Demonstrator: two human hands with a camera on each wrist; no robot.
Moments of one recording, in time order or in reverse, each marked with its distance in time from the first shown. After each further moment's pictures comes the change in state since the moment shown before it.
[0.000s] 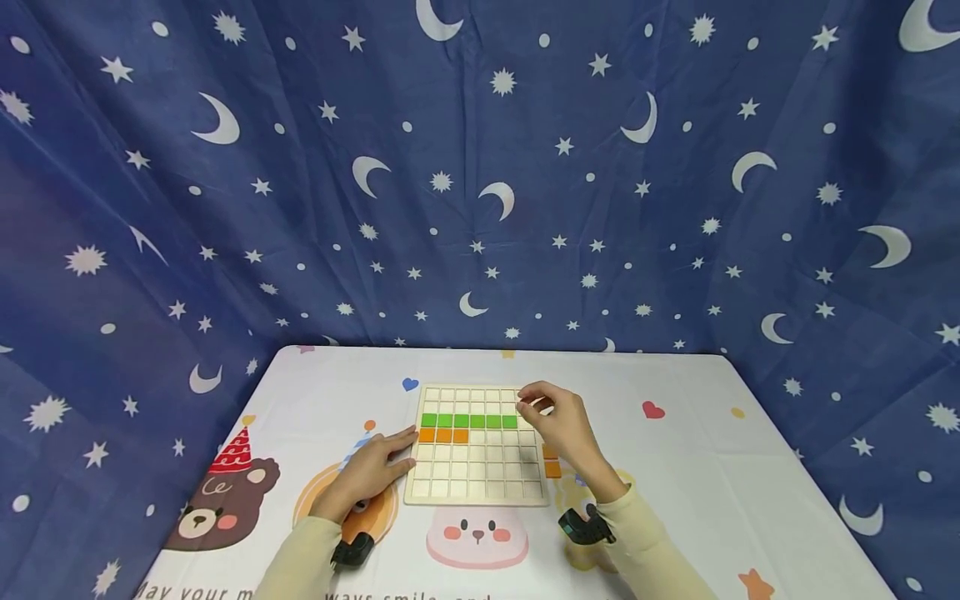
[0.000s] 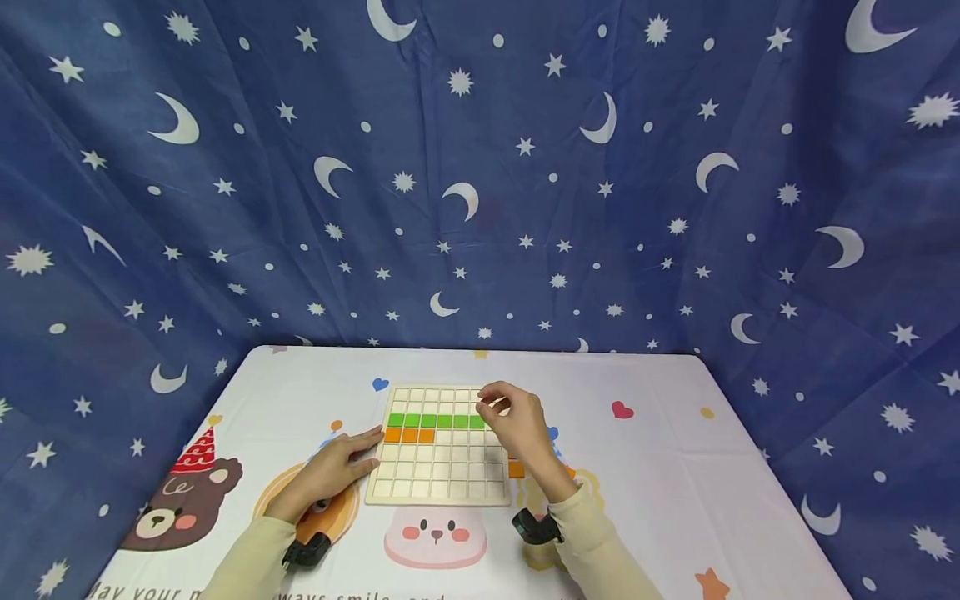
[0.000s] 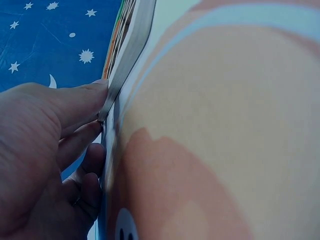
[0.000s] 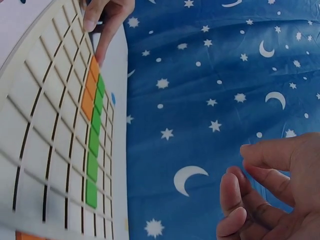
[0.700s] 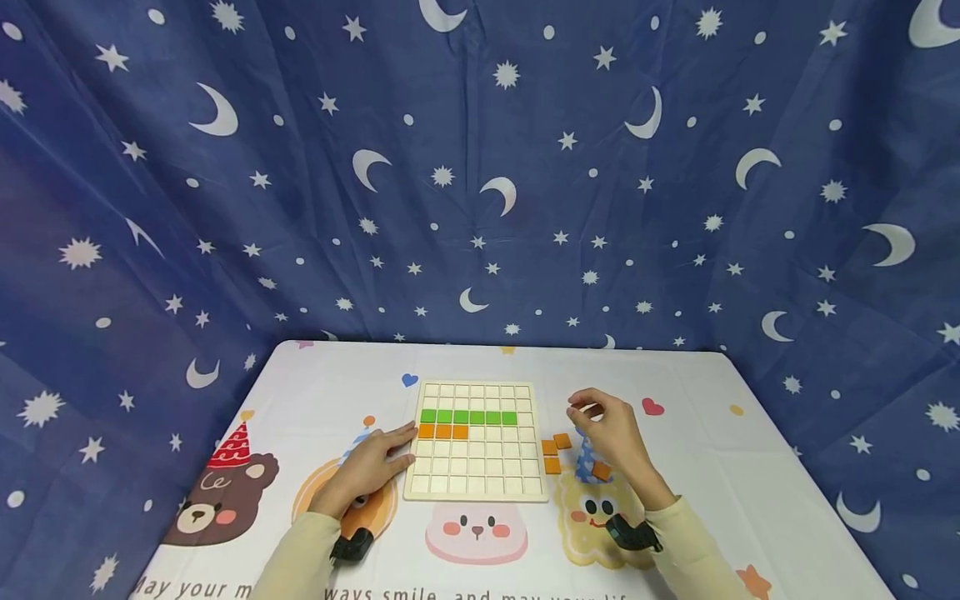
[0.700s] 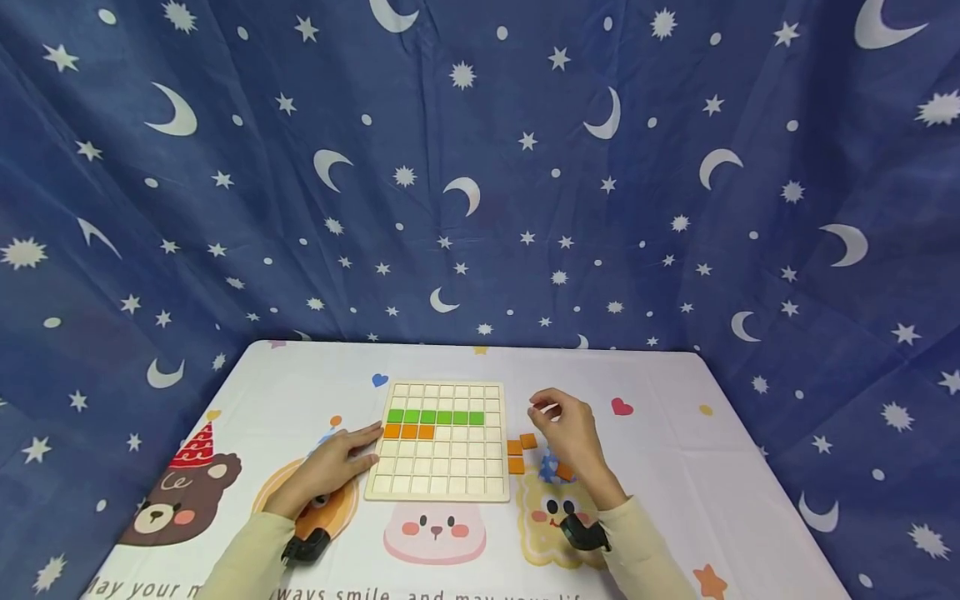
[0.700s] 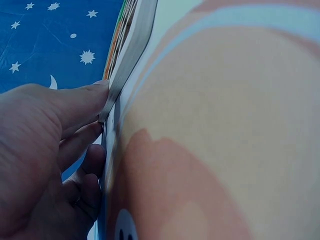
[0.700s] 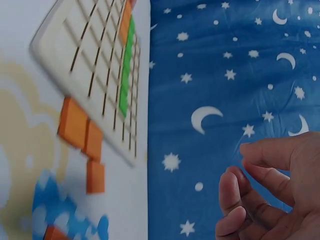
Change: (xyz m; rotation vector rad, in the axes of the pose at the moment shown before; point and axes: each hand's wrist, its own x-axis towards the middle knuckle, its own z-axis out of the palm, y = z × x) left_hand 0.001 0.000 -0.003 -0.002 -0.009 0.004; right_hand -0.014 0.050 -0.044 -0.131 0.049 0.113
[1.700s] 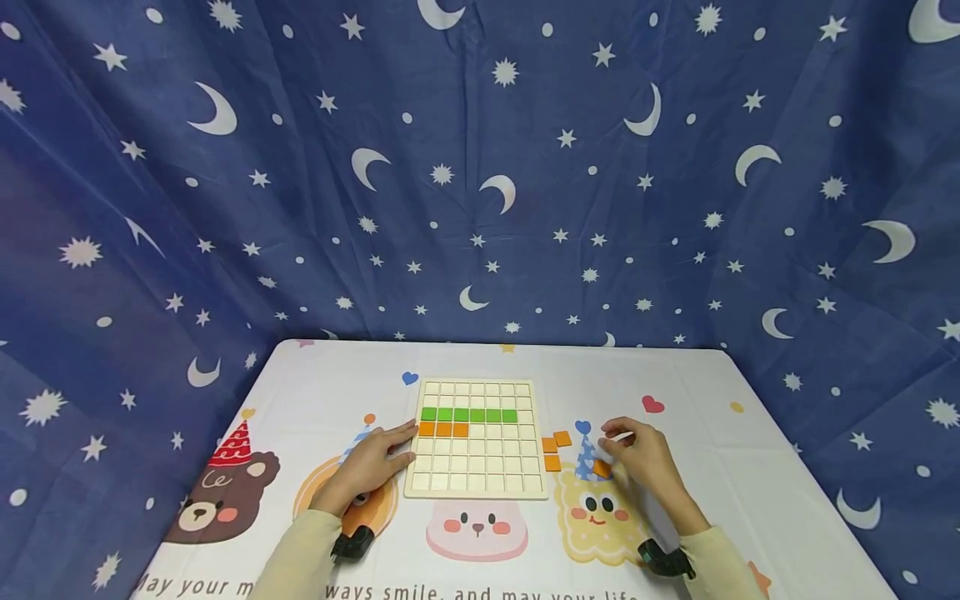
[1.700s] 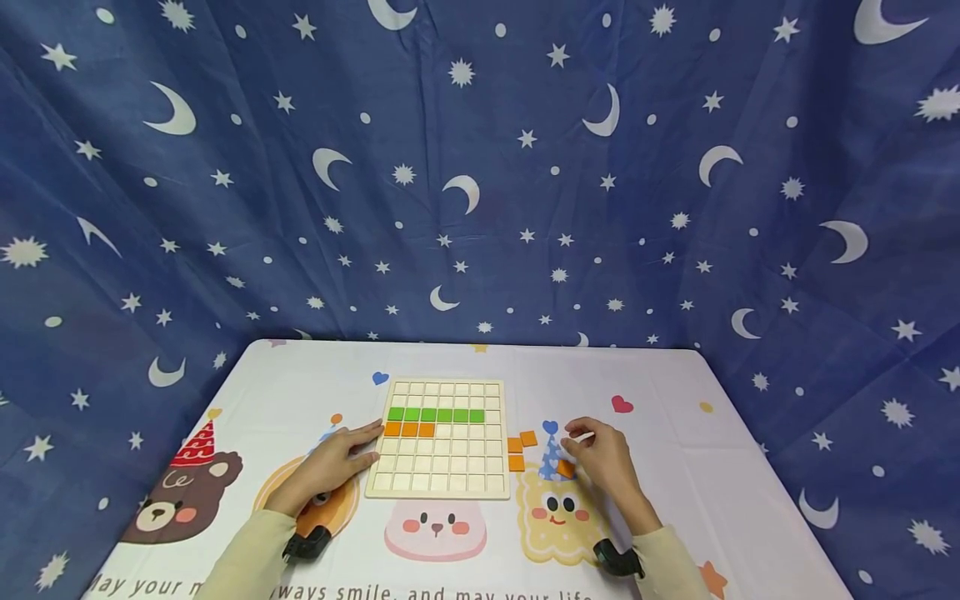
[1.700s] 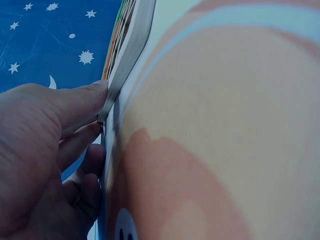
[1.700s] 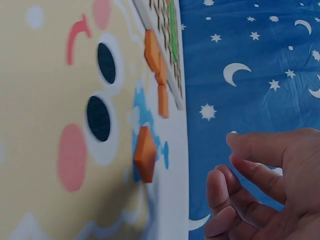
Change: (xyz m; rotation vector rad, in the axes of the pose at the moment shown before) left_hand 0.001 -0.002 0.001 -0.012 0.000 0.001; right_hand -0.024 0.060 -0.019 -0.103 -0.061 0.130
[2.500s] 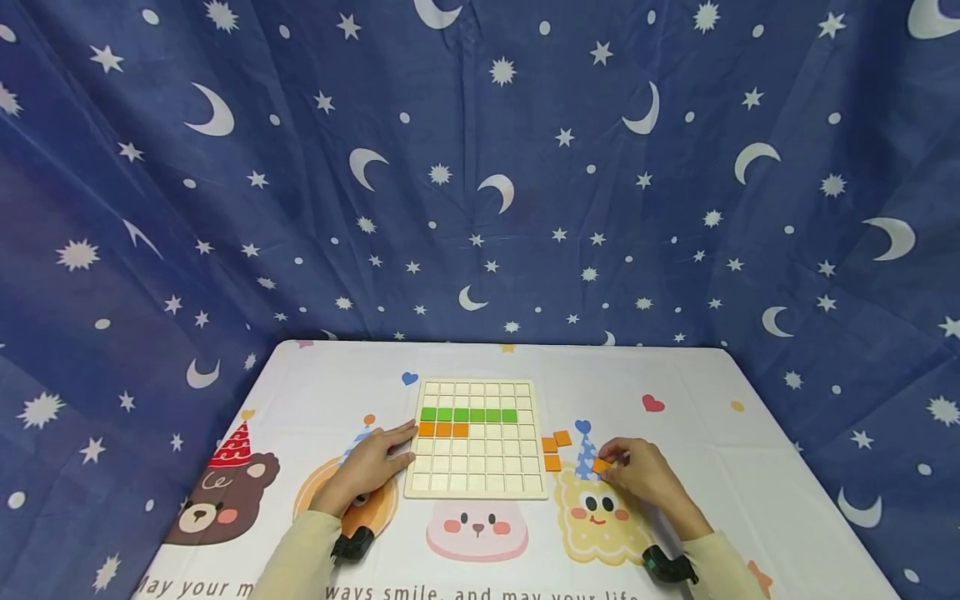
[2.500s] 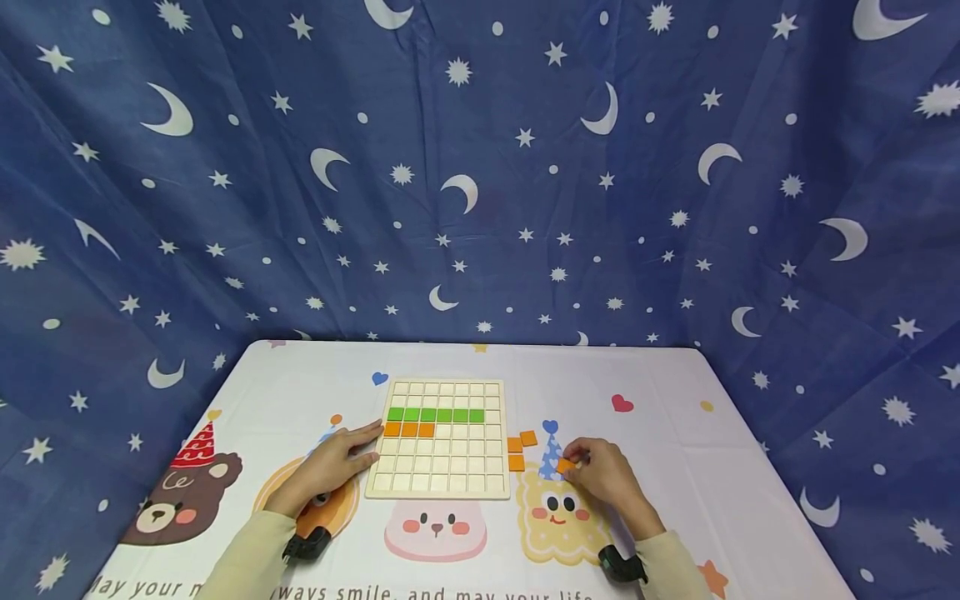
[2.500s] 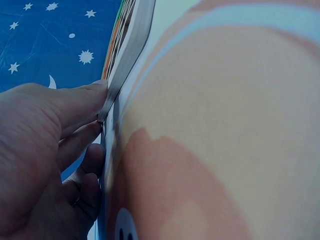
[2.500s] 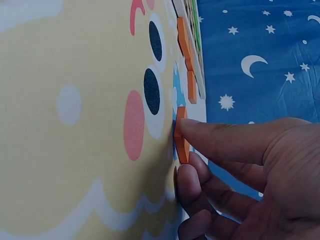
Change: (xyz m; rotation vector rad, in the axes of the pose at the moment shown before) left_hand 0.000 0.000 0.000 0.004 0.003 0.016; right_hand -0.009 0.019 0.011 -0.065 -0.157 0.004
